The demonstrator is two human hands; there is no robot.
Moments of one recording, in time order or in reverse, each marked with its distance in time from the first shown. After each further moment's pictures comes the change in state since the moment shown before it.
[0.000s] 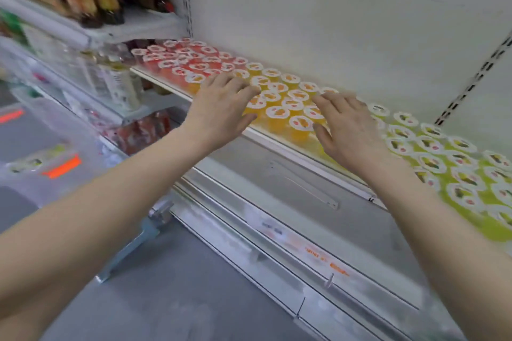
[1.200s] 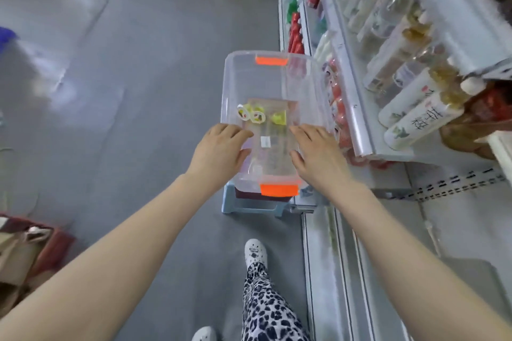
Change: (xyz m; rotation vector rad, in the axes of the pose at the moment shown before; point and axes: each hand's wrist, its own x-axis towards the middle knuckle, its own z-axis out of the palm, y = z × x) left_hand -0.342 -0.441 0.086 0.125 -0.295 -1.125; right_hand 0.339 -0.551 0.343 0.564 -0.344 -0.852
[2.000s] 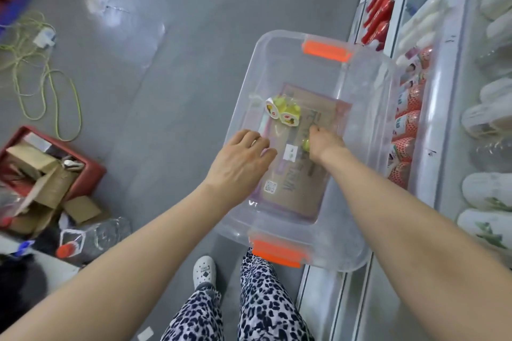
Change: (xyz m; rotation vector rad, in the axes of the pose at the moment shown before) left_hand 0.080 -0.028 0.088 0.240 -0.215 0.029; right_hand 0.187 0.087 0.174 -0.043 -0.843 0.177
